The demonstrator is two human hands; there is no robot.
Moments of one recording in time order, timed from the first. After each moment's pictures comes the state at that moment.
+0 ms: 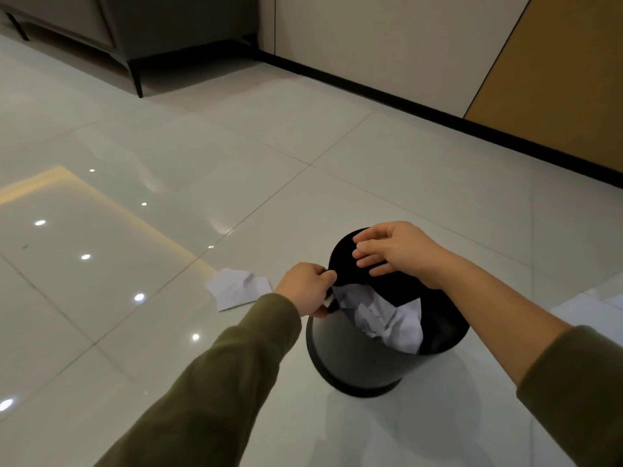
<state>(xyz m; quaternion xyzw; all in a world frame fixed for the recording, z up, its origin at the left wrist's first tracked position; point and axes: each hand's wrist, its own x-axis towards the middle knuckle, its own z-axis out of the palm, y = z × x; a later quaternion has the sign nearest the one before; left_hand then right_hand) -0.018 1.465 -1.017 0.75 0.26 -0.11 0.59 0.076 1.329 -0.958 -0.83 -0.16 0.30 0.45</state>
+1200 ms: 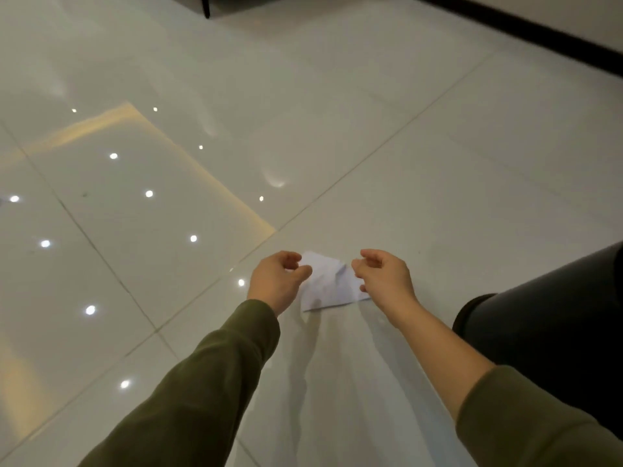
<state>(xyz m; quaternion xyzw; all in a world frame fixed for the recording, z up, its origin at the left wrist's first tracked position) -0.031 1.667 -1.173 0.72 0.44 0.02 0.54 0.070 1.536 -1.170 -0.83 -0.03 0.28 0.48</state>
